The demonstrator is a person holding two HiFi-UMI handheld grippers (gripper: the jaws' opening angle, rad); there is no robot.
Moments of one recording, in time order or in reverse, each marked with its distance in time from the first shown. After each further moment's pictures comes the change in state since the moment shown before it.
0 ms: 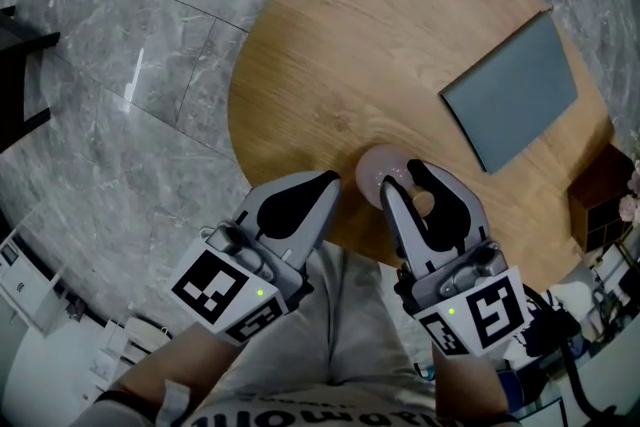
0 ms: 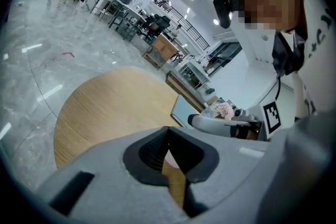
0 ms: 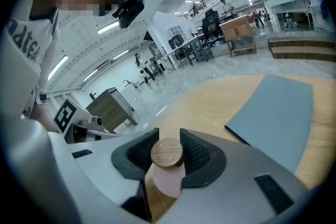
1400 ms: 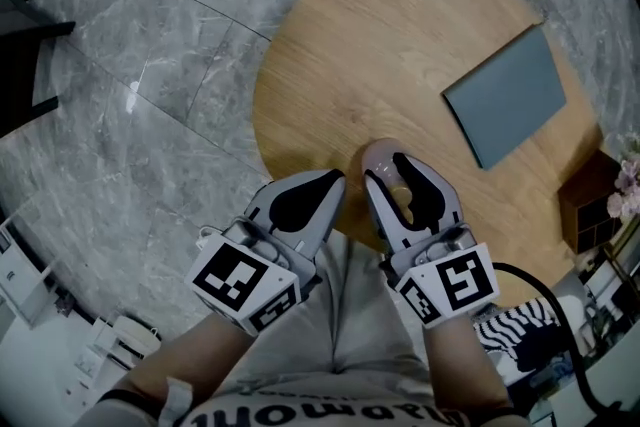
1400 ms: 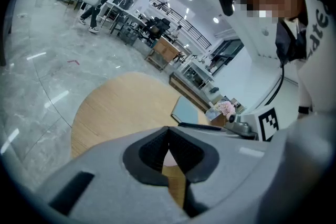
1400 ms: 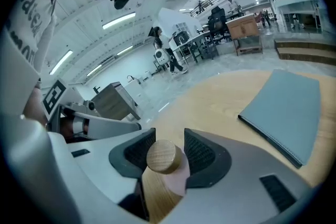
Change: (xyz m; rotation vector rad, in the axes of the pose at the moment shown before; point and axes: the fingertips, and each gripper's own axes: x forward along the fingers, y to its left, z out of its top) left arm -0.025 -0.010 -0.004 0.019 -0.007 0.067; right arm 0.008 0.022 -0.031 -0.041 0.045 0.019
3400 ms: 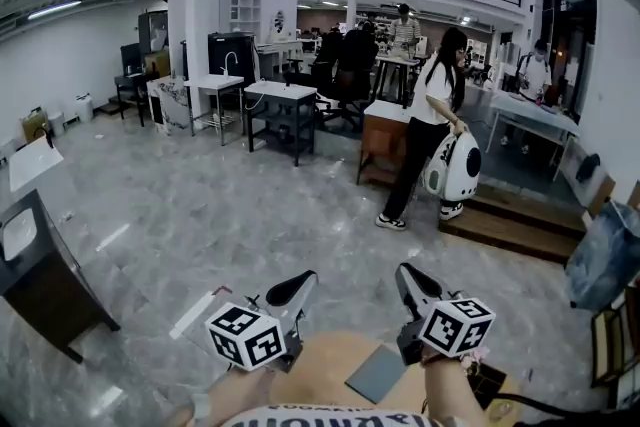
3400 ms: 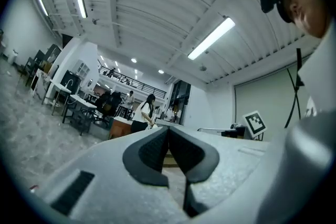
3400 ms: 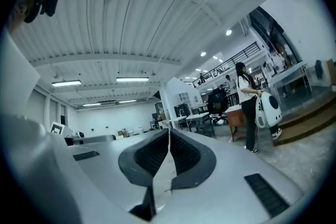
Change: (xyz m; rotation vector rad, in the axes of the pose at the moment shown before) left arm -0.232 -0.331 0.404 0.568 -0.676 -0.300; right arm -0.351 0.120 0.470 -0.206 -0.753 -0.106
